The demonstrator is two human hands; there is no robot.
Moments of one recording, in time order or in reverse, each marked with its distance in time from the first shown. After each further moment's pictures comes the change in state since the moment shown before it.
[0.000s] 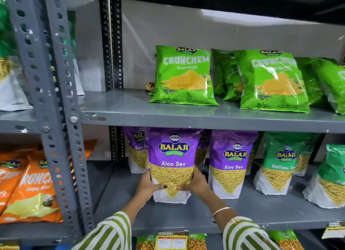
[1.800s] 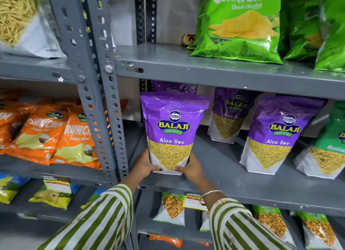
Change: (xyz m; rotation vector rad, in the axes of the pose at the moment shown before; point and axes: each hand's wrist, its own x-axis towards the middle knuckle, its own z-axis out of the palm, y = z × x) left_hand -0.016 -0.070 -0.087 0.350 0.109 -0.158; right_hand -0.001 0.030 0.132 -0.076 -0.043 0.209
